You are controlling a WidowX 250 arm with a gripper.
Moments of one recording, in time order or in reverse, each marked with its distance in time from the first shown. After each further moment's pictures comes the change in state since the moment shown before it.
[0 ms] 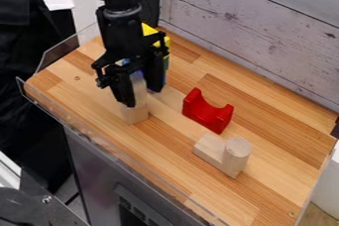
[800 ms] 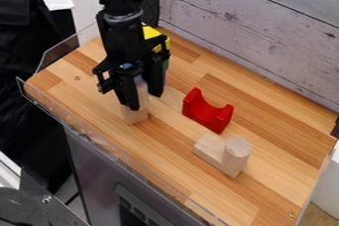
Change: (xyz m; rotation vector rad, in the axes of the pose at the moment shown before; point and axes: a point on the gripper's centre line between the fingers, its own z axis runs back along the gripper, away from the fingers) arm -0.004 0.003 -0.001 -0.025 -0.012 0.005
